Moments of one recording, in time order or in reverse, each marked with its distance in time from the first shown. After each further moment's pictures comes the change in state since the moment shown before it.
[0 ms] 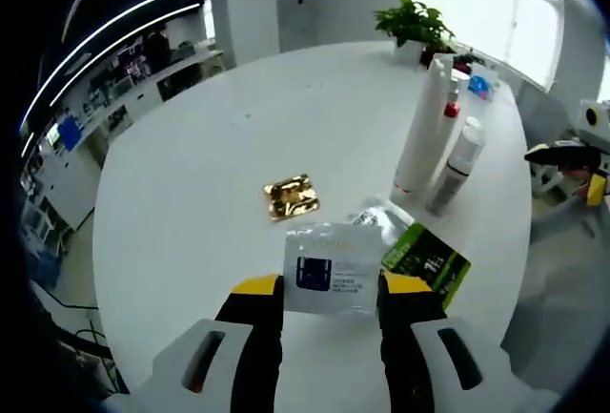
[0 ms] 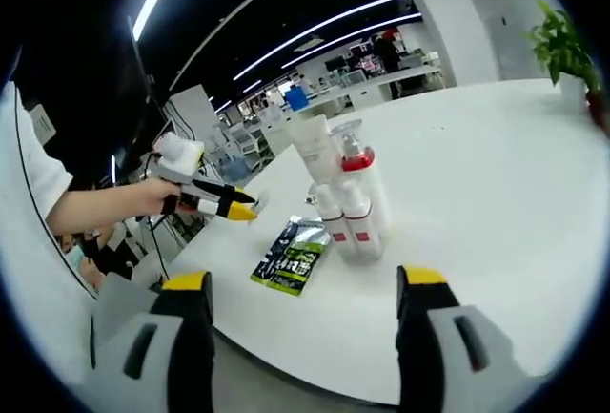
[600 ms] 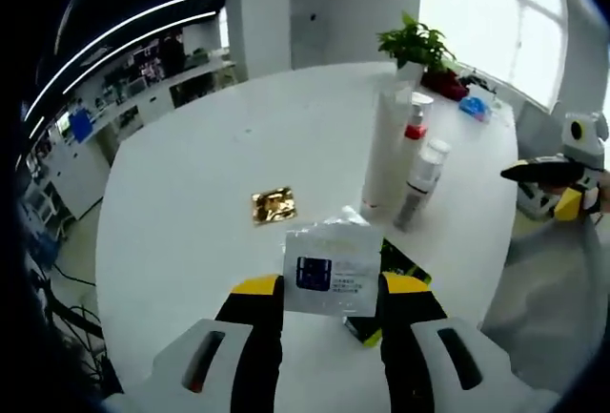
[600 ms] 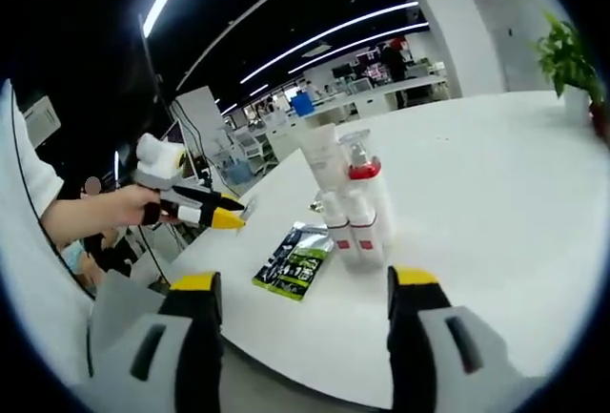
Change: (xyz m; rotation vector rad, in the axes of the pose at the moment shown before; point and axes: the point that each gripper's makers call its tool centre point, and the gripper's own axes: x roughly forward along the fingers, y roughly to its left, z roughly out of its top) left arm -0.030 -0.038 0.003 -0.075 -0.088 0.028; right arm -0.002 0.004 0.005 -0.043 -0.031 0.008
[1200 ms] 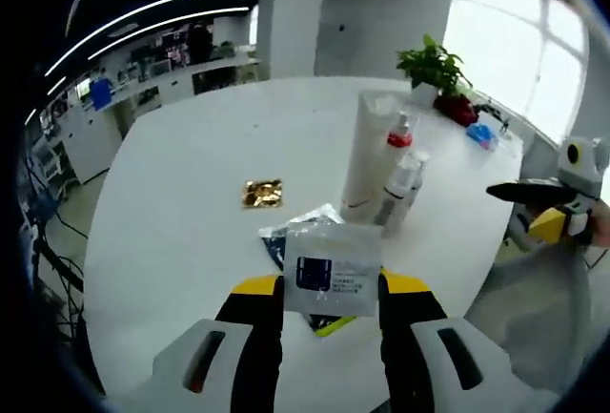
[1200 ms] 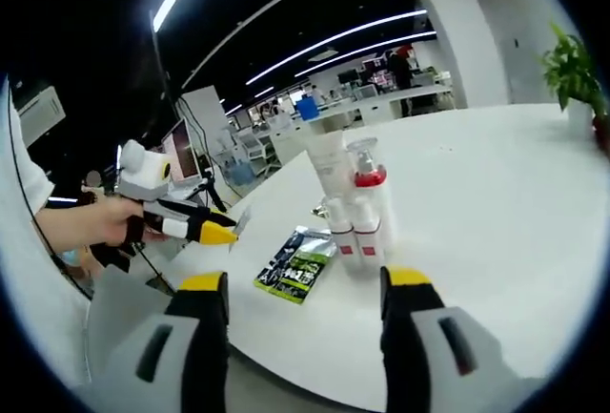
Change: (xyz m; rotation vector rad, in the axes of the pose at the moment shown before) left arm -0.015 -0.034 -0.016 -0.146 -0.046 0.034; right arm -0.001 0.005 0.004 -0.041 -0.019 0.008
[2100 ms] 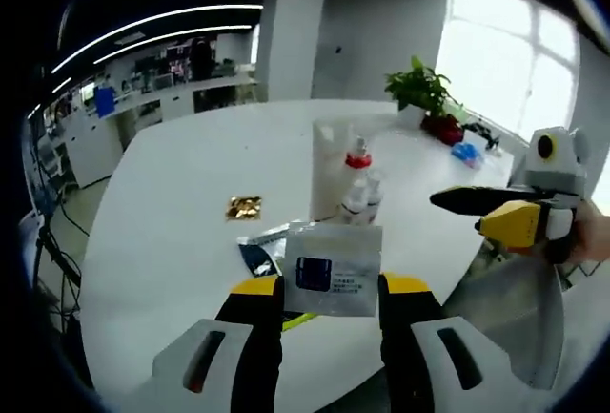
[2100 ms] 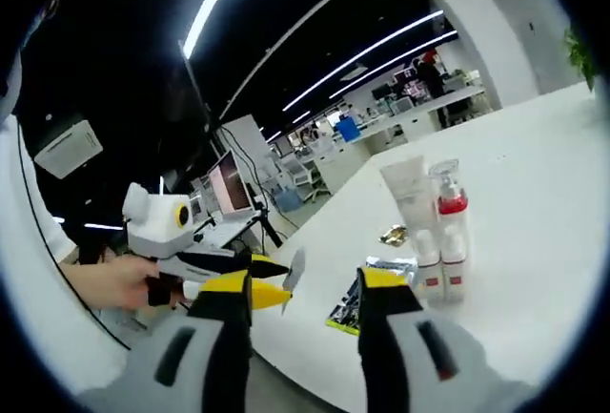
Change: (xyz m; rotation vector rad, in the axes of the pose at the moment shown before) left arm -0.034 -0.042 0.008 -0.003 -0.117 -0.017; right arm 0.031 0.078 0.039 0.095 -0.131 0.230
